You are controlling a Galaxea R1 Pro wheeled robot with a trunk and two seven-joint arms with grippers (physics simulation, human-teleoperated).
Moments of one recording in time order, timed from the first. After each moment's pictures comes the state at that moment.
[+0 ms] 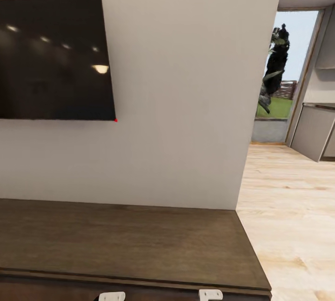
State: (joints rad) left arm -0.19 0.02 -0.38 -0.45 0.32 -0.32 0.19; right arm -0.33 0.17 0.42 -0.23 -0.34 -0.17 -0.25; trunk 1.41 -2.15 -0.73
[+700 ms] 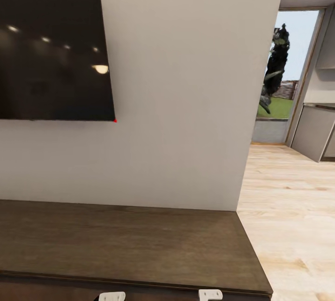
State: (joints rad) left arm -0.19 0.02 -0.38 -0.45 0.31 -0.32 0.19; right arm -0.33 0.17 0.42 -0.23 -0.34 -0.17 -0.25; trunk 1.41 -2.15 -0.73
